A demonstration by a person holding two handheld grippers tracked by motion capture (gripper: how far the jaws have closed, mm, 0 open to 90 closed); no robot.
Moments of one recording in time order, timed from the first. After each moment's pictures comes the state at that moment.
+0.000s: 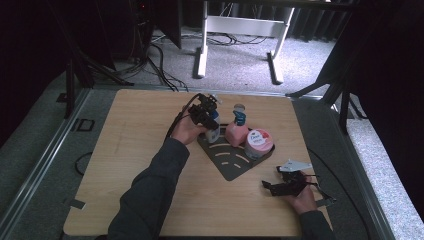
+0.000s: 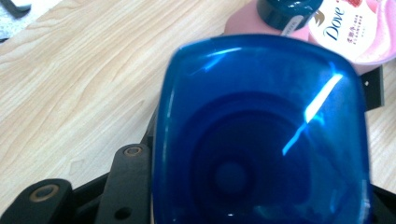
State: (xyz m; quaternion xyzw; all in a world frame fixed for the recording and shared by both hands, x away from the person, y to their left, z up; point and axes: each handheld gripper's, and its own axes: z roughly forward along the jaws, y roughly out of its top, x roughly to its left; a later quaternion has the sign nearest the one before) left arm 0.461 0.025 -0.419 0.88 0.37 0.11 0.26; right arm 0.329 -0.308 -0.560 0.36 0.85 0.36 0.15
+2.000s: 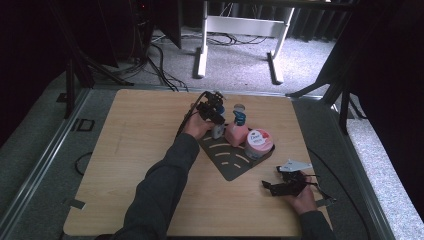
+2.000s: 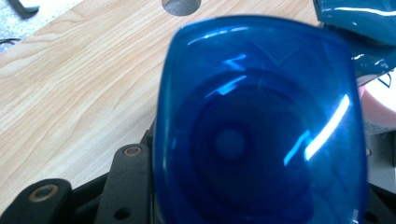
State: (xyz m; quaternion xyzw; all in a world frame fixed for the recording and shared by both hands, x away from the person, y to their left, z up) left arm 0.498 0.002 -0.444 0.87 0.39 0.12 0.28; right arm 0.329 -0.308 -0.560 0.36 0.85 0.36 0.15
